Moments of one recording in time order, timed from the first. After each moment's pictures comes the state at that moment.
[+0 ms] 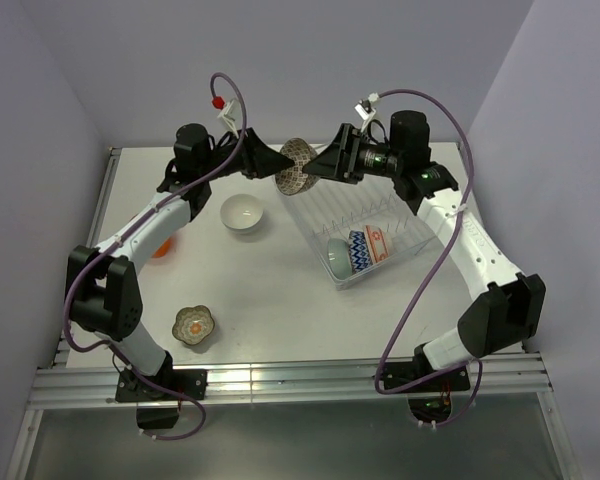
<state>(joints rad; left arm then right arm) -0.35 1.65 1.32 0.33 0.79 -0.73 0.31 1.46 1.43 -0.25 -0.78 0.69</state>
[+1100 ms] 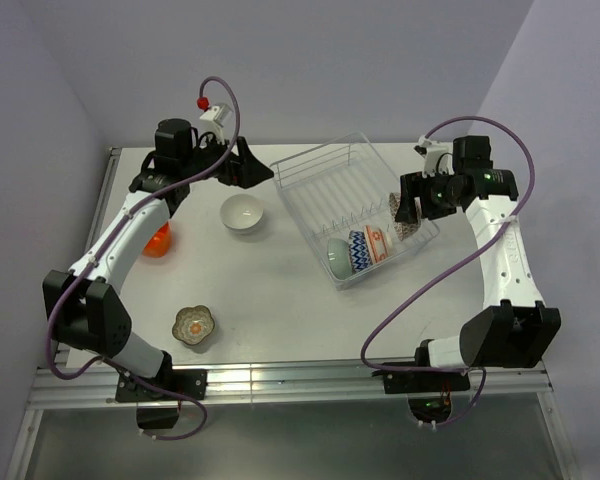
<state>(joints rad) -0.28 1.53 1.39 -0.17 0.68 -0.30 -0.08 1.36 1.45 -1.07 -0.40 -0.24</state>
